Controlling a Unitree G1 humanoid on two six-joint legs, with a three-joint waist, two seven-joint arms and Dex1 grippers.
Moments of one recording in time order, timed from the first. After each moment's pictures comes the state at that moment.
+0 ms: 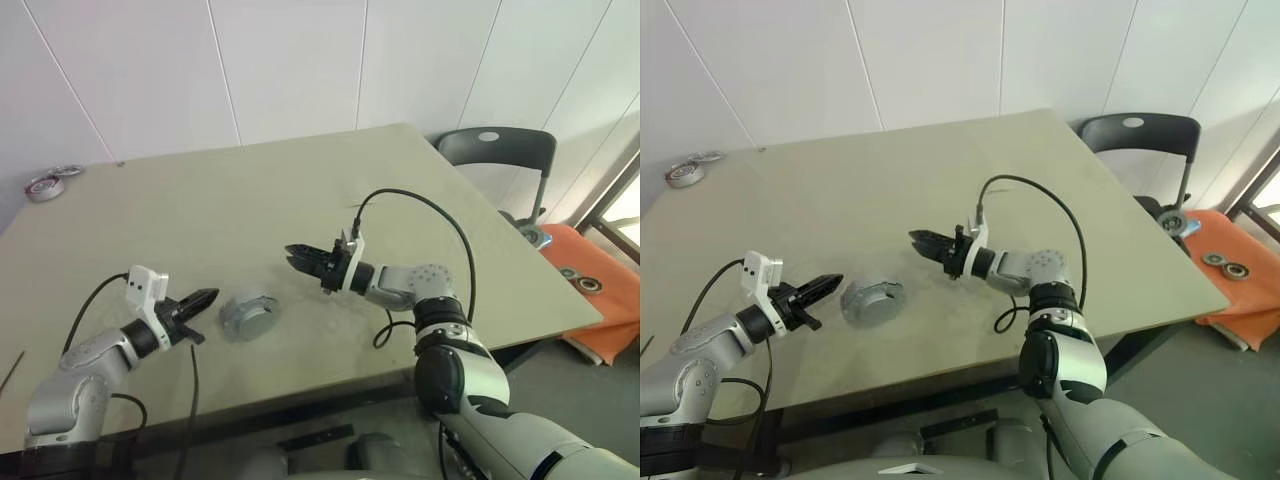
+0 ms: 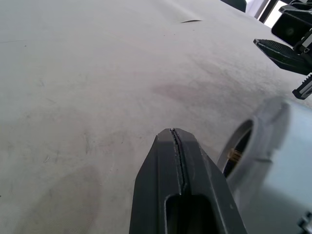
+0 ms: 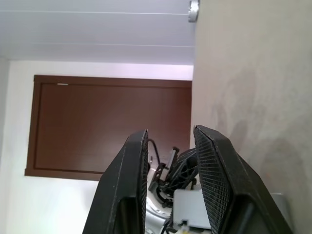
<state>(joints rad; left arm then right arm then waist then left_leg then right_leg) 0.04 0.55 0.29 -0.16 -0.60 0.58 -0.72 -0.85 0.03 -0.53 0.84 0.79 1.27 0.50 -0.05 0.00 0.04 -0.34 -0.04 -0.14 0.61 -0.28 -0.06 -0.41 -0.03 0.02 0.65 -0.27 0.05</state>
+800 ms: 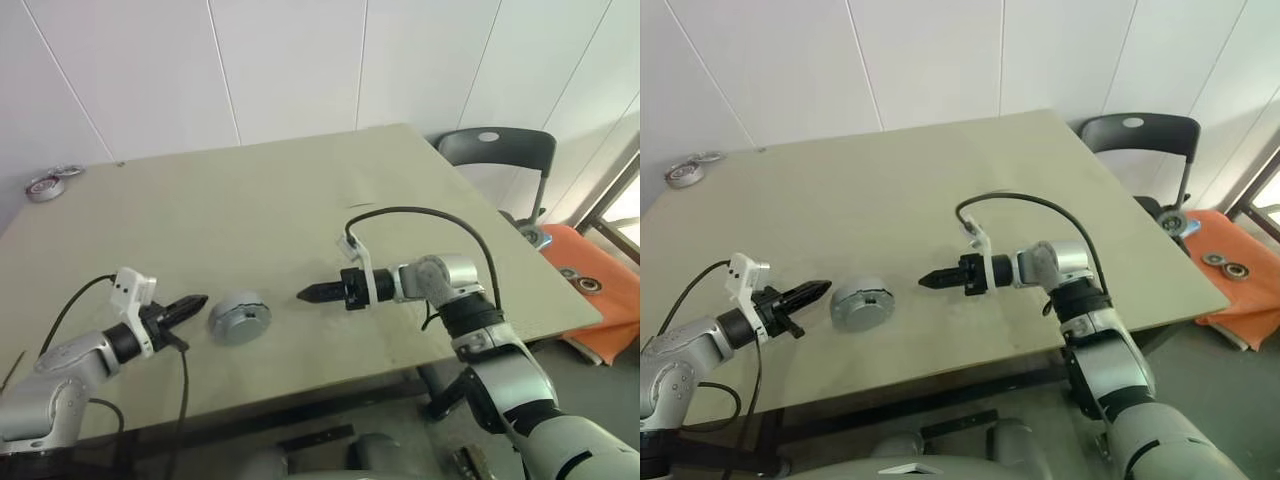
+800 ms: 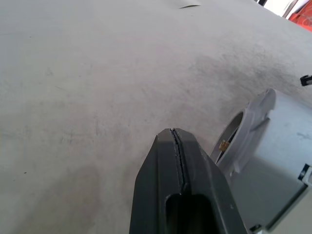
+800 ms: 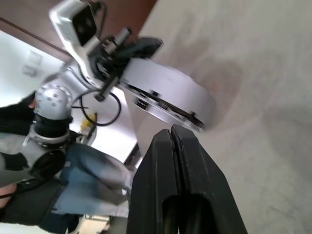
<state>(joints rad) 0.09 0.62 0.32 -0.17 -0.62 0.60 -0.76 -0.79 -0.24 0.23 0.55 0.57 1.13 1.11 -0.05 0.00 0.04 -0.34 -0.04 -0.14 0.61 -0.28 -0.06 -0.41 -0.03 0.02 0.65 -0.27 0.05</state>
